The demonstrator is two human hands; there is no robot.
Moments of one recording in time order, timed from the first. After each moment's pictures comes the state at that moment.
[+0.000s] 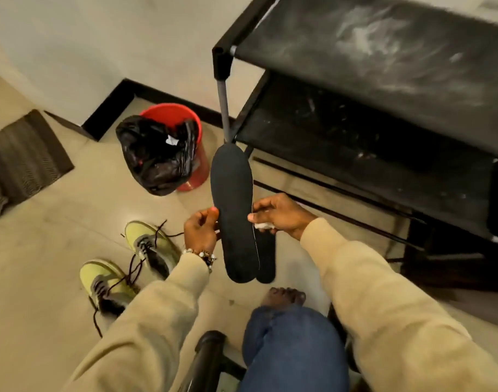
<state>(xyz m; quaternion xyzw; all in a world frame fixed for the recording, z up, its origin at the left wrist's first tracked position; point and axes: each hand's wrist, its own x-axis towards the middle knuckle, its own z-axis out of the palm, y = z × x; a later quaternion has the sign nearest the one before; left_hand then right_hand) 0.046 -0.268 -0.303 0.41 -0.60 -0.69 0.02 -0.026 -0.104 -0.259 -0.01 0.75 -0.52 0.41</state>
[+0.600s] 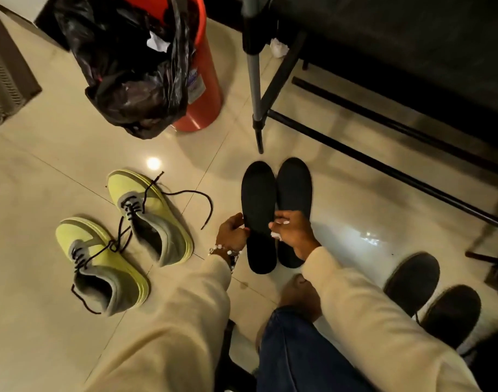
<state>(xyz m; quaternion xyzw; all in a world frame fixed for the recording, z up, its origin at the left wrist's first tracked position) 0.059 -0.272 -0.531 0.49 -0.61 -0.57 -0.26 0.009 -0.137 -0.546 0.20 0.74 -0.49 0.42</state>
